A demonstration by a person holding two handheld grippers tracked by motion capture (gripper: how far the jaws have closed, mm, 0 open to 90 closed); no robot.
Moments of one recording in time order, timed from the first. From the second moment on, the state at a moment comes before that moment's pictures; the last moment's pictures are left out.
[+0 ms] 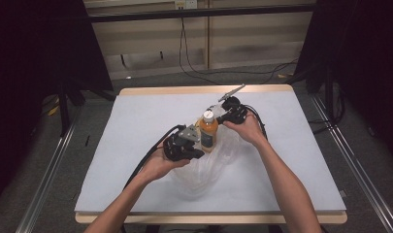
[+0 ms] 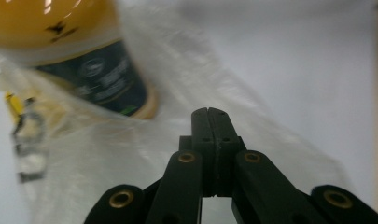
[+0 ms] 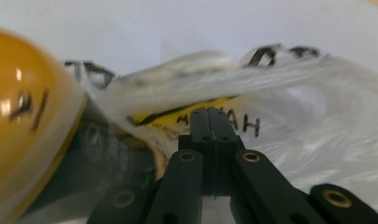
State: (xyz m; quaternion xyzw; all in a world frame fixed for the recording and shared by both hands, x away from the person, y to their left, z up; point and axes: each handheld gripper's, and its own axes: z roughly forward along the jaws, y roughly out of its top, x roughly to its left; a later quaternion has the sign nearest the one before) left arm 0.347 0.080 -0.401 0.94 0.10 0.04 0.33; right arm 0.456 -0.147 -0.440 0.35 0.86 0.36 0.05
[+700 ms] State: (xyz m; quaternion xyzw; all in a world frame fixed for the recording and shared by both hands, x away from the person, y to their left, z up) left arm 0.425 0.118 -0.467 0.92 0.26 0.10 0.27; right arm 0.424 -0.195 -0.483 0.35 0.86 0.37 0.05
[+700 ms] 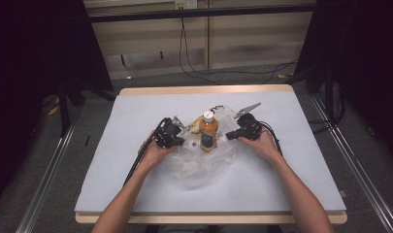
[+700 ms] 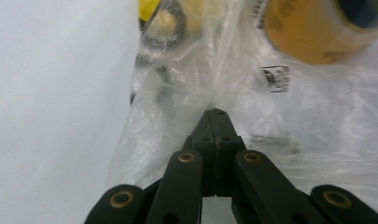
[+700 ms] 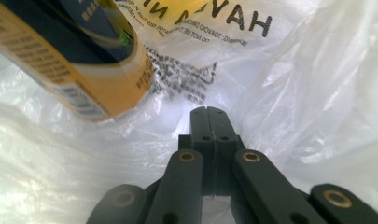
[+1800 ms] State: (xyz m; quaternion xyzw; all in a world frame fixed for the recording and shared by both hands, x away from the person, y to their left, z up) left arm 0.418 0.157 -0.447 0.84 0.25 0.06 0.49; right arm 0.389 -0.227 -0.462 0.37 0.79 0.47 0.09
